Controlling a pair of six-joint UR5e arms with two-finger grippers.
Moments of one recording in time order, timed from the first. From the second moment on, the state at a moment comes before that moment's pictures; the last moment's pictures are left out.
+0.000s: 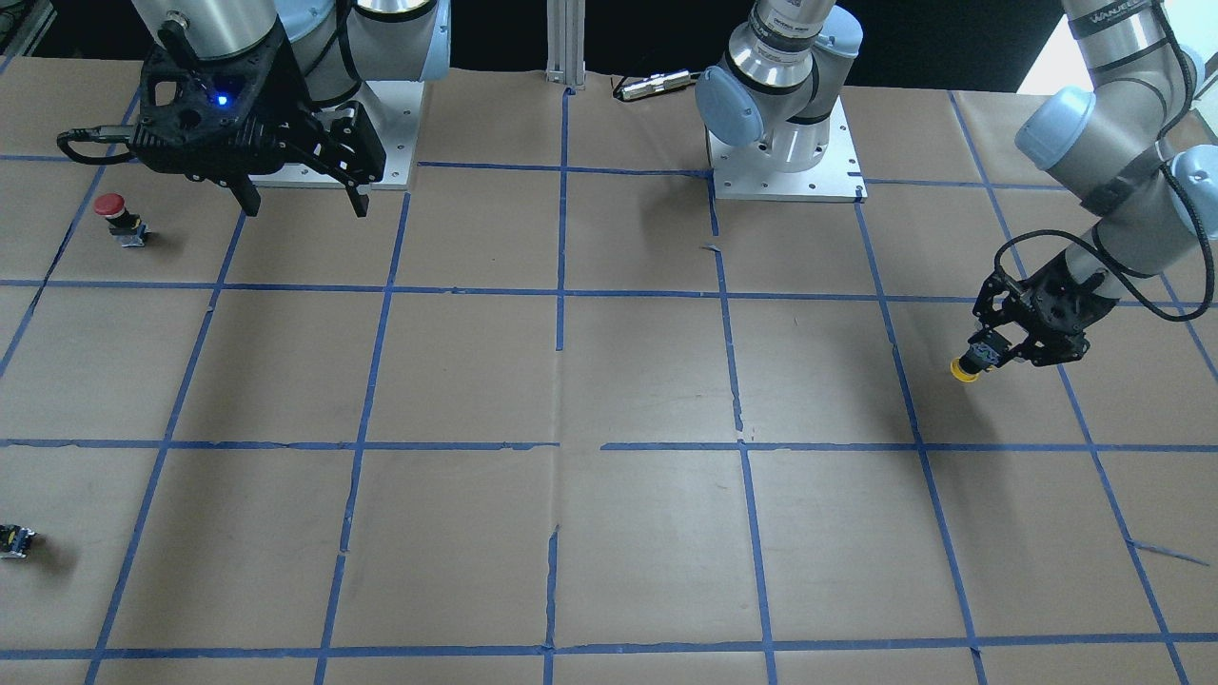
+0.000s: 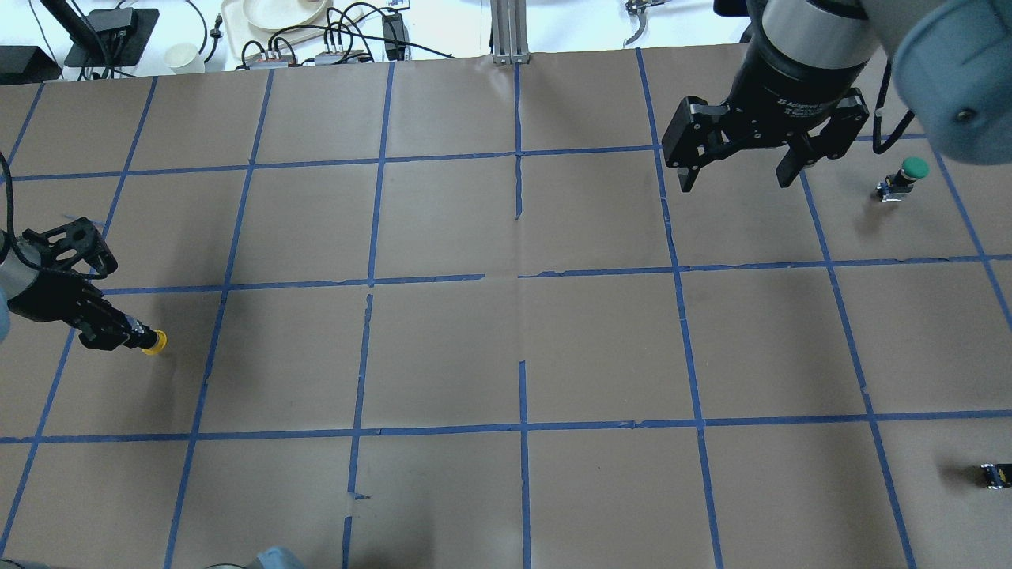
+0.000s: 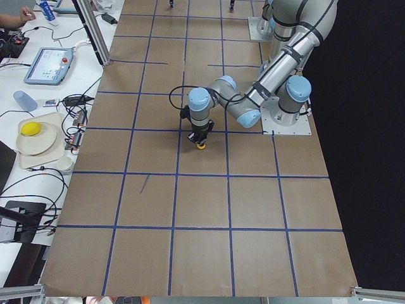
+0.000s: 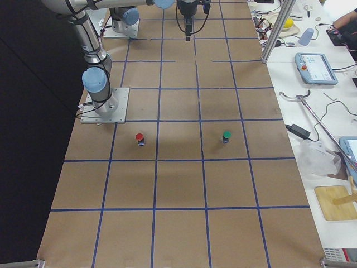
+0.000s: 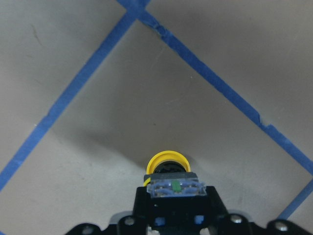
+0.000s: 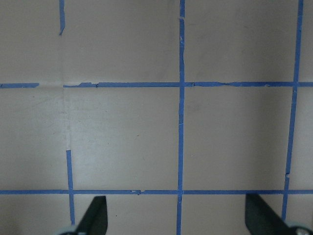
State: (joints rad) left arm -0.88 -1.71 -2.01 -1.10 1.48 1.51; right arm 1.62 -1.61 1.55 -1.53 -1.56 0.04
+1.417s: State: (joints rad) left arm -1.34 -1.56 -1.93 -2.16 0.33 1.09; right arm 1.47 -1.62 1.51 -1.34 -1.11 0.20
